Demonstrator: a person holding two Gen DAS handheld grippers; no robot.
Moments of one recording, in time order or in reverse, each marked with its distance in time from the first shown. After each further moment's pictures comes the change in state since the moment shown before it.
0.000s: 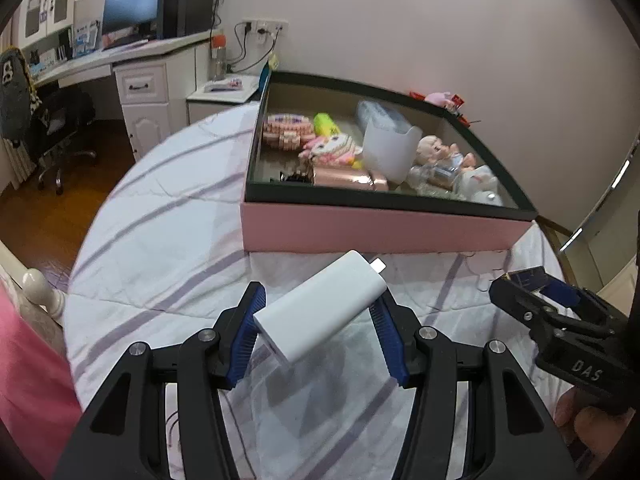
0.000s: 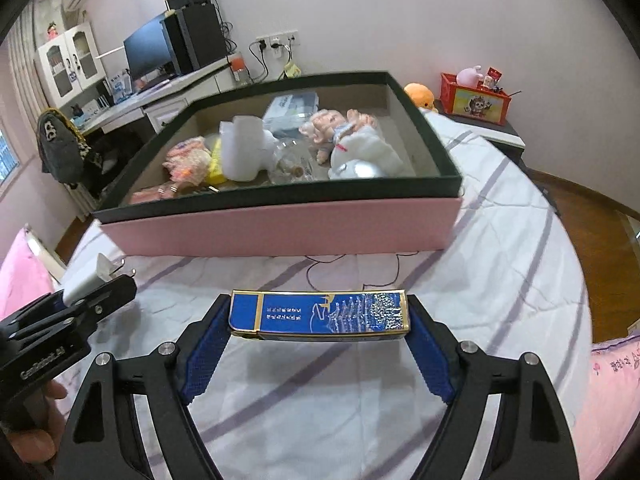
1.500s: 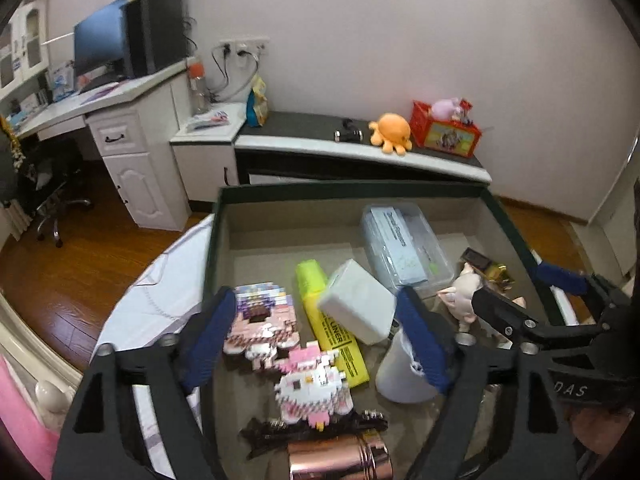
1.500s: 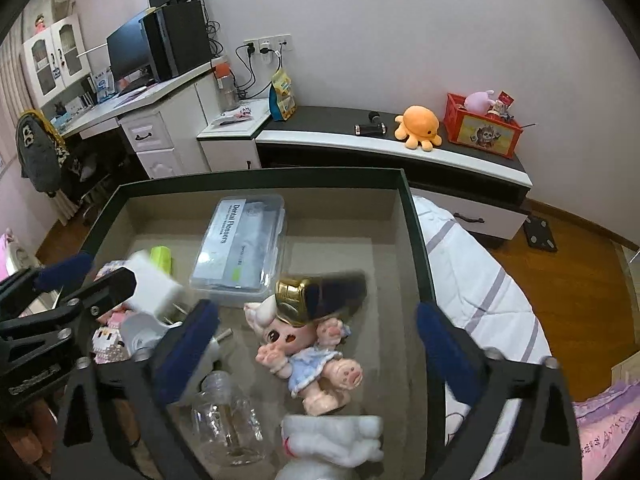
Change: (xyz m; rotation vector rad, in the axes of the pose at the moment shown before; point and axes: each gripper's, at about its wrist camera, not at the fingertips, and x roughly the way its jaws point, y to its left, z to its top) left arm 0.086 -0.023 0.159 0.089 -0.023 0.043; right arm 0.093 -0.020 0.147 -0.037 0.018 -0.040
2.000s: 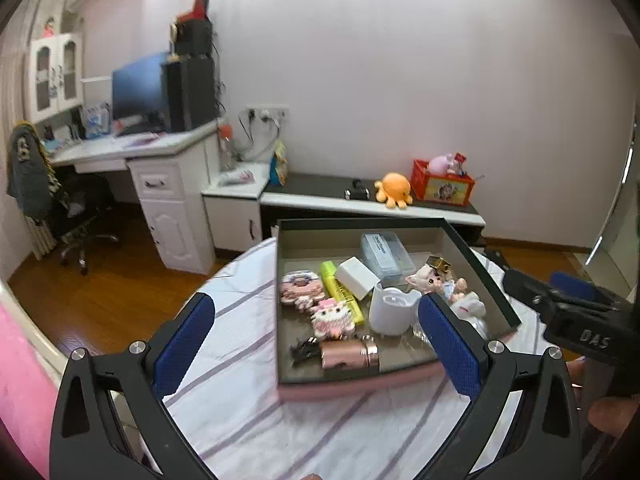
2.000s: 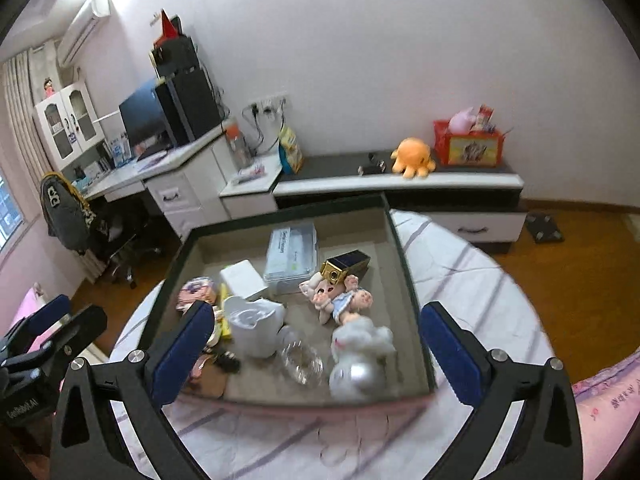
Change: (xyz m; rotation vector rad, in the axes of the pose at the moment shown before) left arm -0.159 0.003 -0.065 0.012 -0.243 0.063; right arm -0.133 0.014 -0.055 0.125 -0.214 0.024
